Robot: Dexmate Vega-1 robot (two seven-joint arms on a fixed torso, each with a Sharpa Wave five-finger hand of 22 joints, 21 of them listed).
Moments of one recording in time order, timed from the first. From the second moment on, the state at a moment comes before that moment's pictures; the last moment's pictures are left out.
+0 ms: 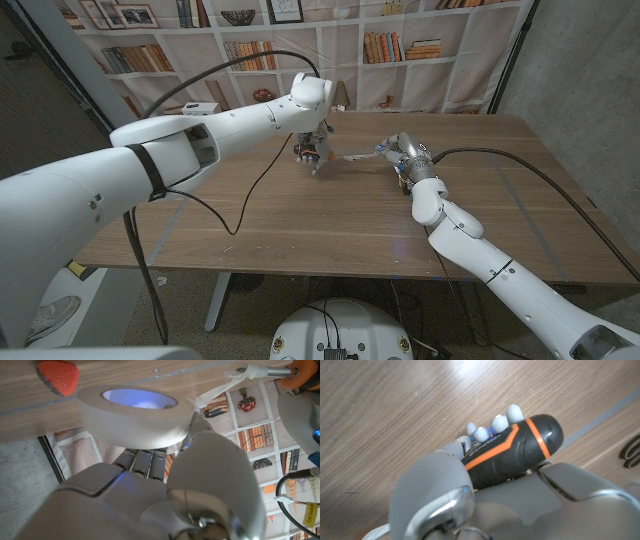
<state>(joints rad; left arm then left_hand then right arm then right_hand) -0.14 0.29 1.37 -1.22 0.66 0.67 -1.15 0.82 0.10 0.68 0.02 0.21 0.72 0.07 0.51 0.59 0.84 -0.09 1.29 0.92 0.95 -0.14 1.35 1.01 0.50 -0.03 1.55 0.45 -0.95 -0.54 -0.54 -1.89 -0.43 -0.47 -0.31 1.17 0.11 0.17 -0.10 0.28 1.04 -0.04 0.20 0.51 0.81 0.06 0.88 0.73 0.73 -0.02 1.31 1.23 0.33 -0.04 1.18 0.18</state>
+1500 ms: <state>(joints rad) 0.12 0.33 1.22 -1.39 1.45 0.60 -1.12 0.76 -0.11 0.20 0.01 0.41 -0.12 0.00 0.18 0.29 -0.06 0.06 0.35 0.35 -0.10 0.12 0.31 0.21 -0.17 0.17 0.95 0.17 -0.53 -0.71 -0.89 -1.96 -0.39 -0.99 0.33 0.85 -0.09 -0.05 0.05 0.33 0.12 -0.18 0.17 0.23 0.10 -0.03 0.24 0.34 0.17 -0.04 0.32 0.55 0.09 0.15 0.90 0.17</state>
